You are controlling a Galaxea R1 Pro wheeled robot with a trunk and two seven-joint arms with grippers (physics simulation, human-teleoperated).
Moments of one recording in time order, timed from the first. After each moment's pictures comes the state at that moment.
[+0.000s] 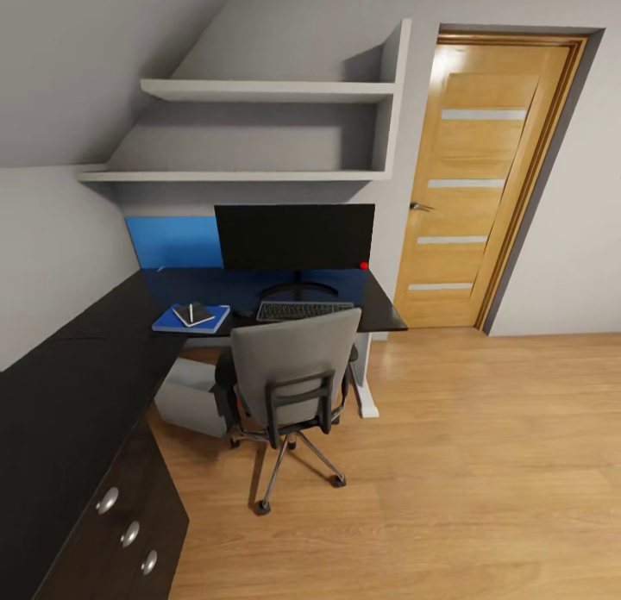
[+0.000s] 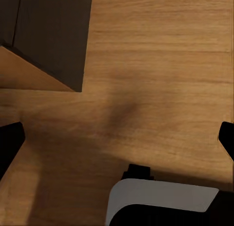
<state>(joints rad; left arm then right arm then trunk) -0.13 -0.03 -0.39 -0.02 0.41 -0.54 0.23 -0.18 0.05 1.23 0.01 -1.08 -0.84 -0.16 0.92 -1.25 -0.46</state>
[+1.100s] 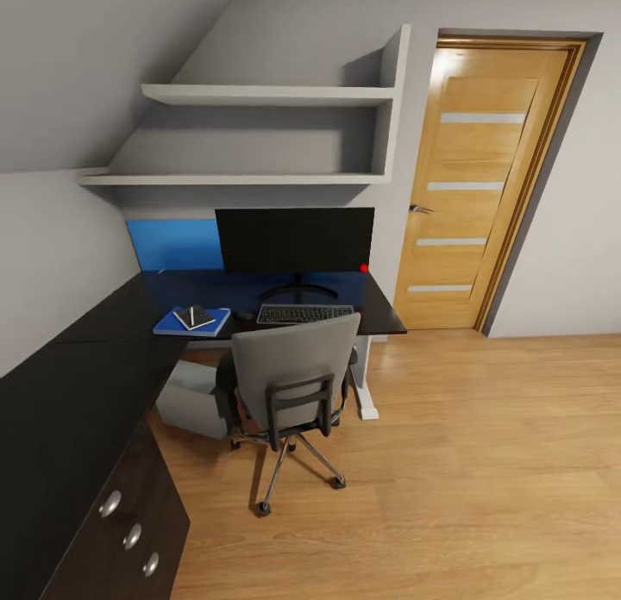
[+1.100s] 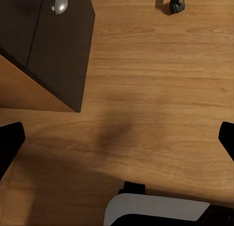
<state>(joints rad) -0.06 -0.03 -0.39 -0.02 0.41 -0.75 0.21 -0.17 0.05 1.23 0.01 -1.08 -0.84 -0.16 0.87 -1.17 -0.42</state>
